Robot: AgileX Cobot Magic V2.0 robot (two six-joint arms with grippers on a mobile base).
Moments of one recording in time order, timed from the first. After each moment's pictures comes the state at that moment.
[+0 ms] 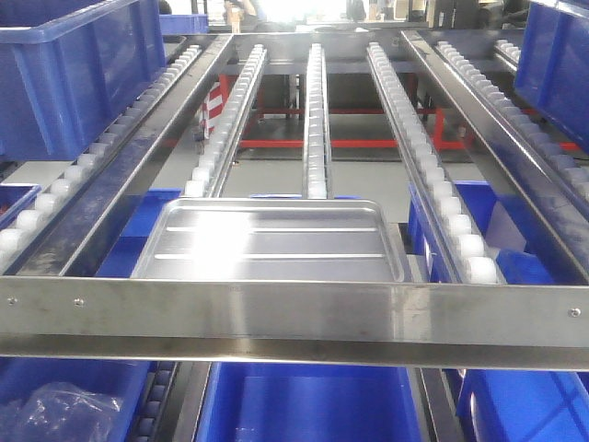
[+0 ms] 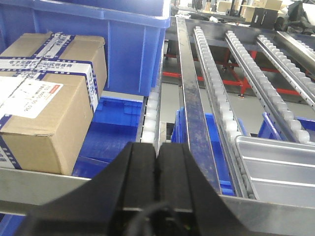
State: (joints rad) left arm -0.08 -0.01 0.03 -0.14 0.05 0.06; right arm 0.00 -0.01 0.03 0.01 0.03 0.05
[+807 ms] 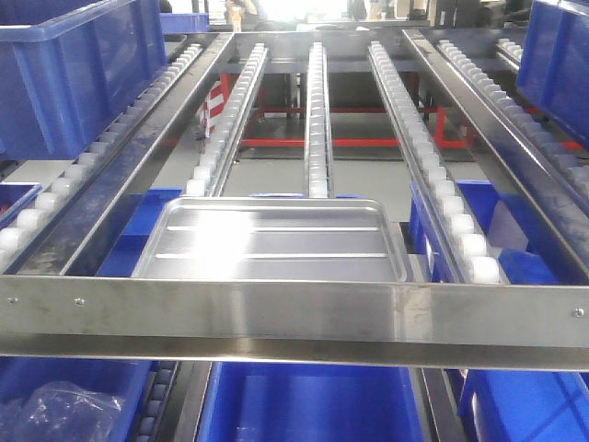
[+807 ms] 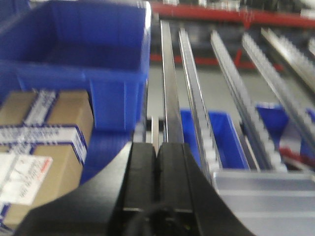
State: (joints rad) left arm -0.11 0.44 -0.62 -0.09 0.41 0.06; right arm 0.01 0.38 -0.43 0.01 0.10 0.06
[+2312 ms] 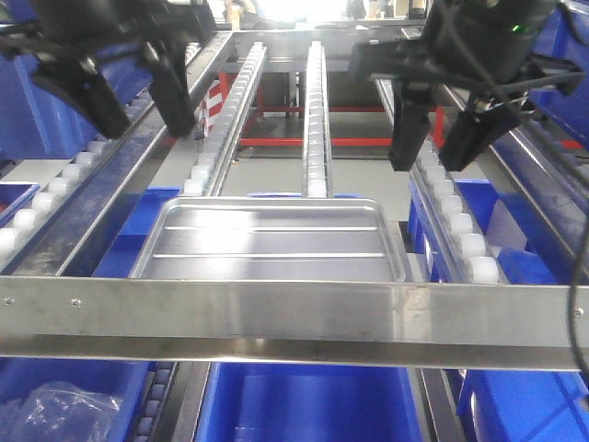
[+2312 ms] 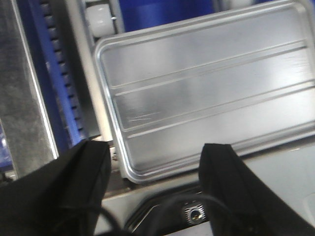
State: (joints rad) left arm -0.55 1.68 -1.38 0.05 0.84 -0.22; right arm 0.43 1.65 -1.24 -0.03 0.72 0.36
